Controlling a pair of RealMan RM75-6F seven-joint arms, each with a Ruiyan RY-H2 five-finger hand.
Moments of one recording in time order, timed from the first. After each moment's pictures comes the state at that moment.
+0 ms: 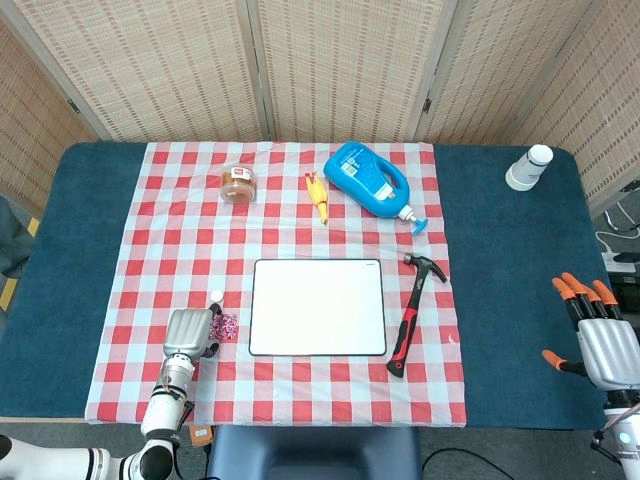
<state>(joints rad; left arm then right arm) -0.66 -1.64 -0.12 -1.71 0.64 1.31 0.85 0.10 -1.08 0.06 -1.59 -1.46 1.41 -0.01</state>
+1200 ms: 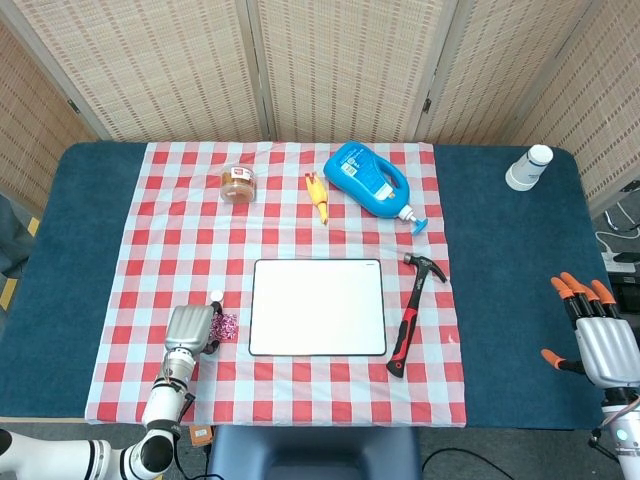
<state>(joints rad) -0.69 -1.64 -0.14 -1.67 0.59 1.24 0.85 0.10 -1.08 0.06 -1.59 -1.44 1.40 -0.02</state>
